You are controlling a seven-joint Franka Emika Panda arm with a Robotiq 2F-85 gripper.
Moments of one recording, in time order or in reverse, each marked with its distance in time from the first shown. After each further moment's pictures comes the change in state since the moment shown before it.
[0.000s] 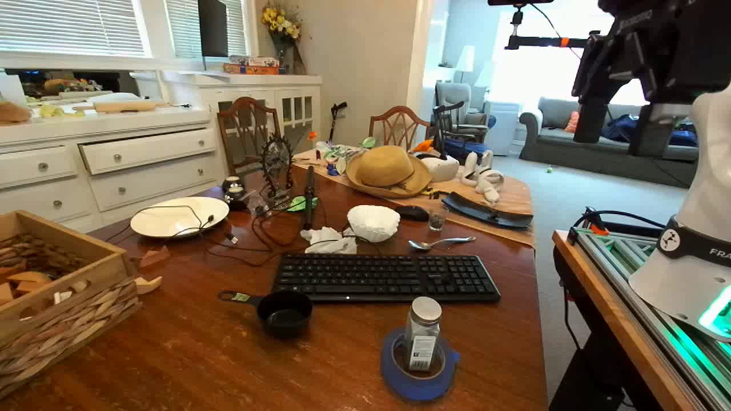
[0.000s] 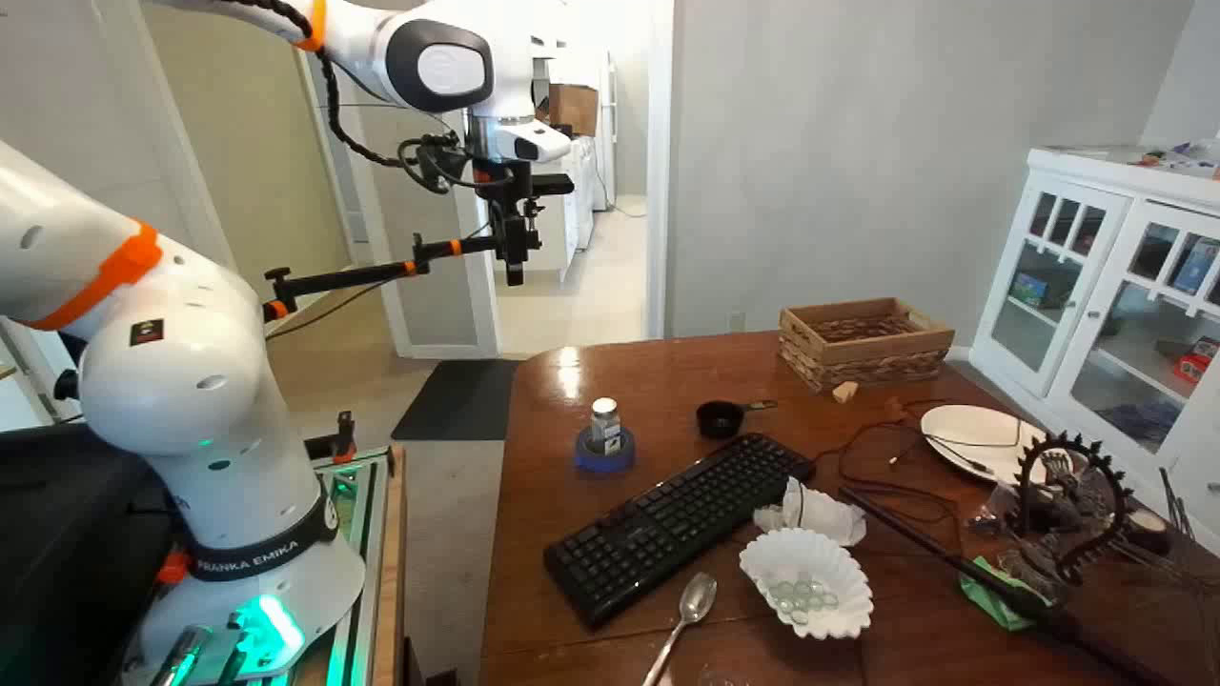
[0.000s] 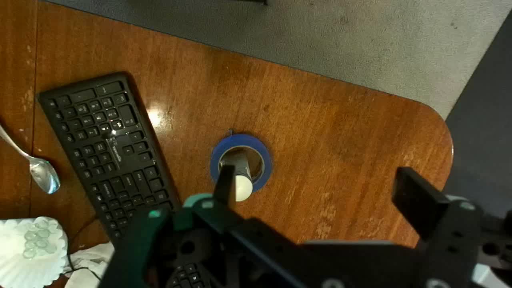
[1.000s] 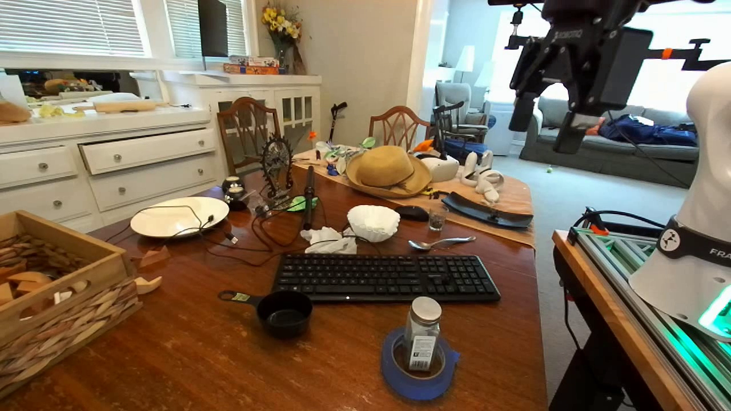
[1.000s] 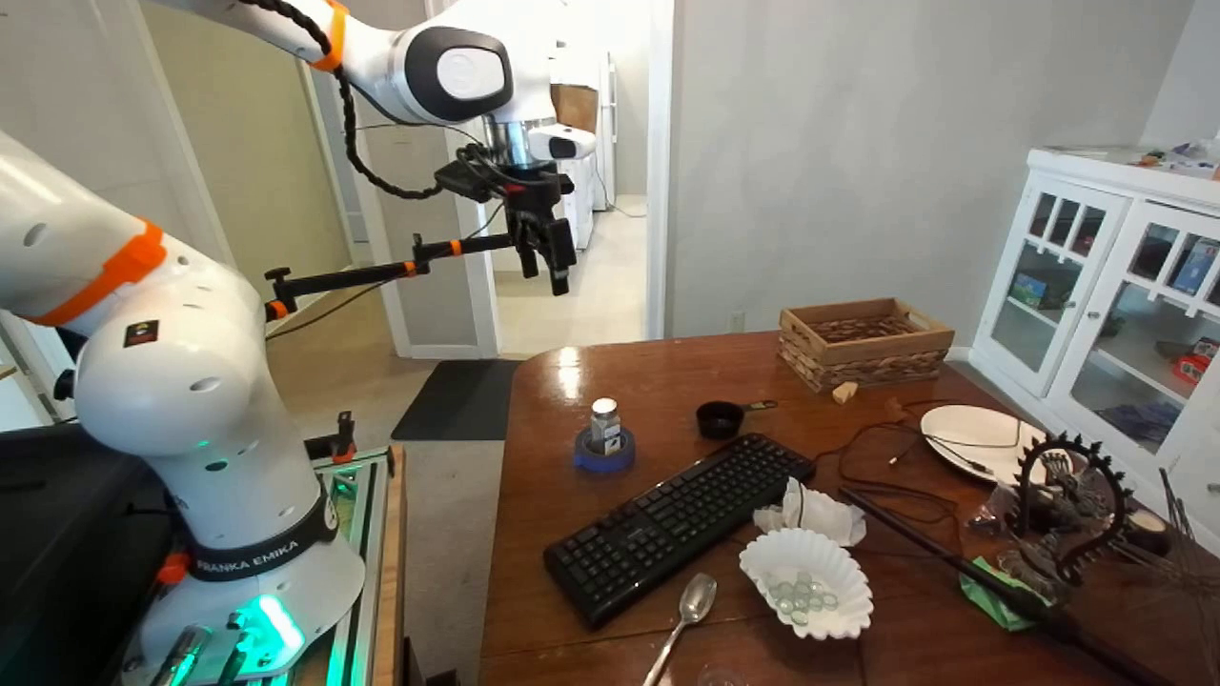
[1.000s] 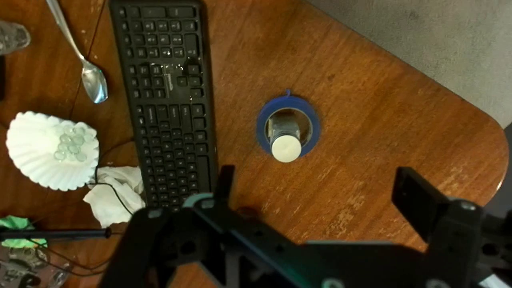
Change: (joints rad) arm -0.031 0.034 -0.056 -0.017 -0.197 0.097 -0.238
